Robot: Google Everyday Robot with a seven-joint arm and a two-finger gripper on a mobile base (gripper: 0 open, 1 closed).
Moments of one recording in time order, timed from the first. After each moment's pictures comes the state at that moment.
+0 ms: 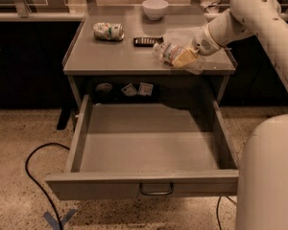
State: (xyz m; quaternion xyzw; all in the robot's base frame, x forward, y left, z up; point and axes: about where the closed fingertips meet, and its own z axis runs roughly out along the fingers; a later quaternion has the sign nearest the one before) arm 0.752 -0.141 0.841 -0.46 0.81 0.16 0.32
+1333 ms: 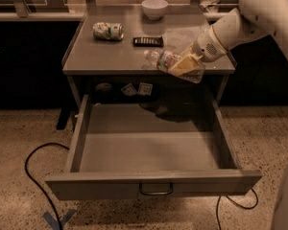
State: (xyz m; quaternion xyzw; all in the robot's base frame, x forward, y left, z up) arm 0.668 -0.114 0.862 -0.53 0.77 0.22 0.29
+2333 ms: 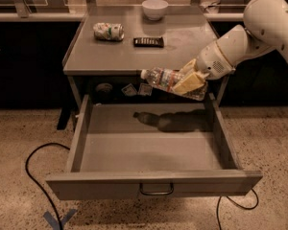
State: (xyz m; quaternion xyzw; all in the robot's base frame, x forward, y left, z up) arm 0.611 -0.112 0.837 -0.58 0.73 0.26 0.26
